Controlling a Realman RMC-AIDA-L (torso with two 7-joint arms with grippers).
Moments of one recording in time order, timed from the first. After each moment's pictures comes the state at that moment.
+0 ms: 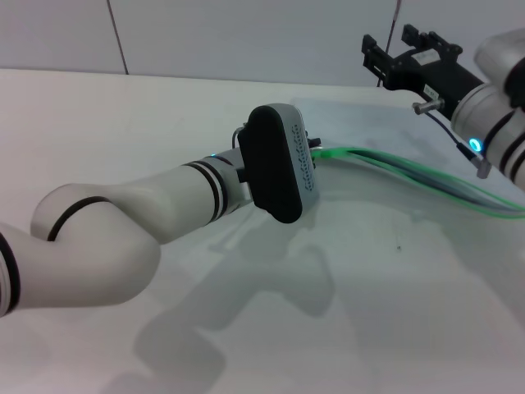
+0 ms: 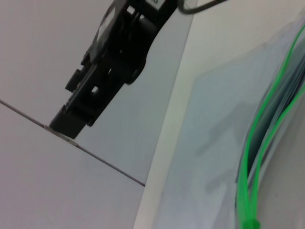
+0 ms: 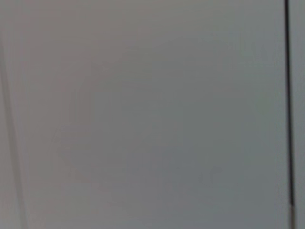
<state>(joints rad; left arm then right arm) -0.69 -2.03 2.27 0.76 2.46 -0.12 -2.28 0.66 1.99 -2.08 -0.57 0.44 -0.50 0.31</state>
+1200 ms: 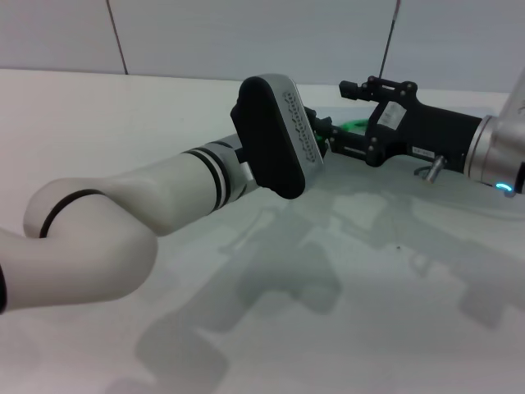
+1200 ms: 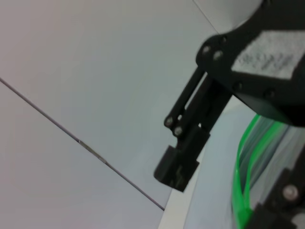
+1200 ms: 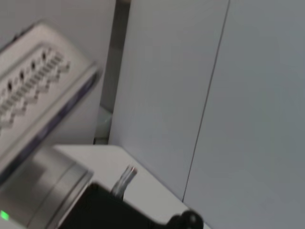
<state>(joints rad) -0.64 -2.02 2.22 0.88 2.45 -0.11 -2.34 0.64 1.92 -1.80 -0.55 -0.75 -0.90 0.86</state>
